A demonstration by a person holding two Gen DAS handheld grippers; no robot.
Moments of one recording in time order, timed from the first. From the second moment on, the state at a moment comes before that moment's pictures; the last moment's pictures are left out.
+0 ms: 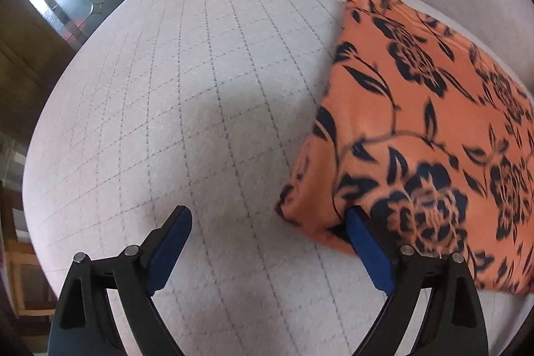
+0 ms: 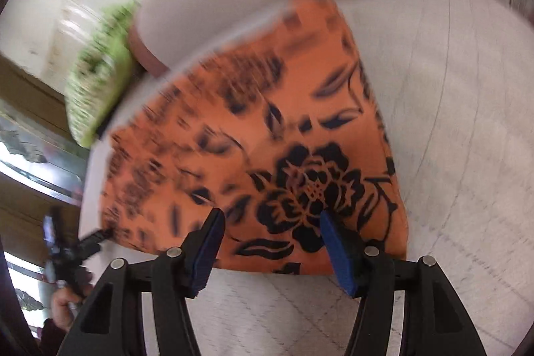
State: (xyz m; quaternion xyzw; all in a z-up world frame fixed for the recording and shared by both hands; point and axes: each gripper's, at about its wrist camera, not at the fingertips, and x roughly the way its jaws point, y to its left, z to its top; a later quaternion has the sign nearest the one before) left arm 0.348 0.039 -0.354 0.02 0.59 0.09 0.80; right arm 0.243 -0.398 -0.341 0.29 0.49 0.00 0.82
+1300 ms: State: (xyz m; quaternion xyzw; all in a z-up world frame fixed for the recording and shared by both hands) left arm 0.229 0.079 -0.313 -0.12 0.50 -0.04 0.86; right arm 0.152 -0.394 -0.358 0.53 0.36 0.03 0.77
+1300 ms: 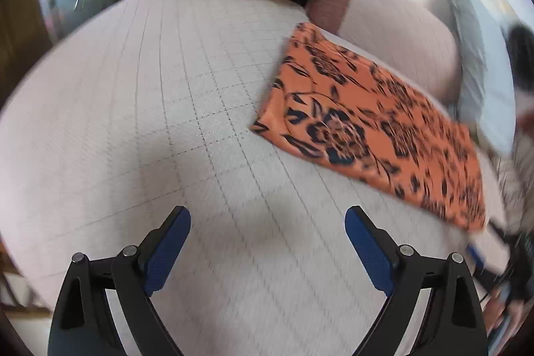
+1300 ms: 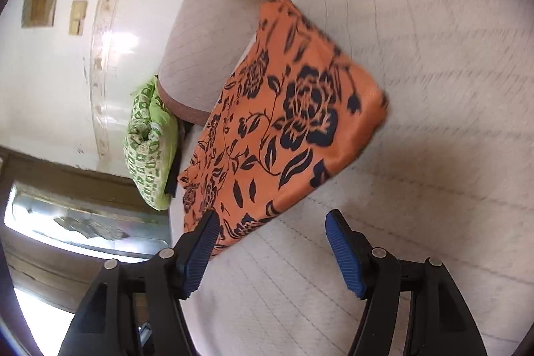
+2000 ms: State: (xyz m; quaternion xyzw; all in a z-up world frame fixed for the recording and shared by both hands) left arm 0.342 0.039 -0.358 -0.22 0.48 -0.07 0.85; right arm 0.188 -0.417 -0.387 0.56 0.35 0.01 0.75
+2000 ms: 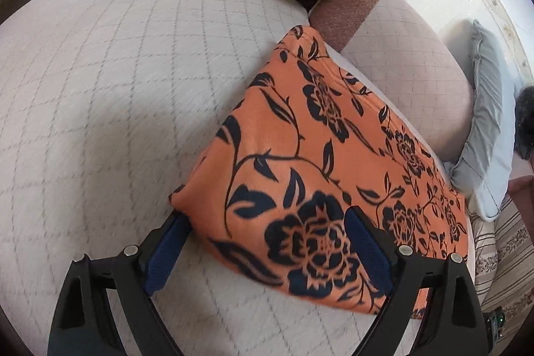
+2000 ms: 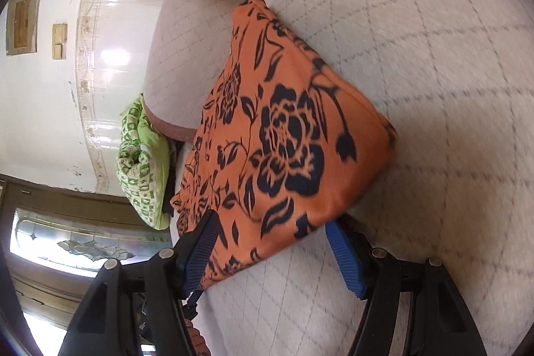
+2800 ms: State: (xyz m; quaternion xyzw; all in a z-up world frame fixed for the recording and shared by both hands) left arm 0.364 0.014 -0.364 -0.20 0.47 -0.12 0.85; right arm 0.248 -0.406 -0.384 0.46 0.35 -0.01 0.82
